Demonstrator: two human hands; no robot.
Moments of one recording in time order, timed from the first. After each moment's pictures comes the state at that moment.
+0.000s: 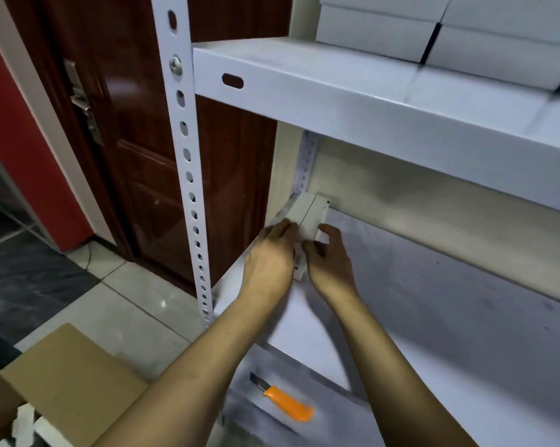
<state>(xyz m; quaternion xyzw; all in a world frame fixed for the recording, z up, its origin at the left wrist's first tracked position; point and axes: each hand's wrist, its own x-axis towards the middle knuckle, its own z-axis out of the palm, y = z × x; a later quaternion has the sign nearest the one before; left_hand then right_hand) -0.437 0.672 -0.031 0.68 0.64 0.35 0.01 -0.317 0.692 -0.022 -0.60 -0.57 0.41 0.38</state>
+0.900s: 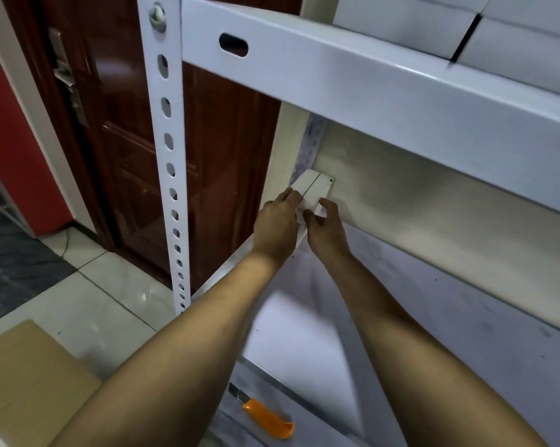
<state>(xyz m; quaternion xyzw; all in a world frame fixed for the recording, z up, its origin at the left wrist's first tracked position) -0.434 0.774 -0.035 0.65 0.65 0.40 0.07 -0.328 0.800 -0.032 -0.59 -0.57 0.42 0.38</state>
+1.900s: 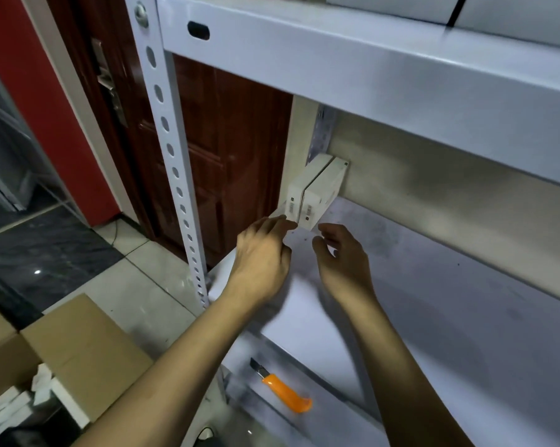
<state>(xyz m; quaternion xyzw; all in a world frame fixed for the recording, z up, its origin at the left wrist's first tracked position) -0.437 0.653 -0.034 0.64 0.70 0.31 0.08 -0.292 0.690 -0.030 -0.56 -0.65 0.37 0.36</state>
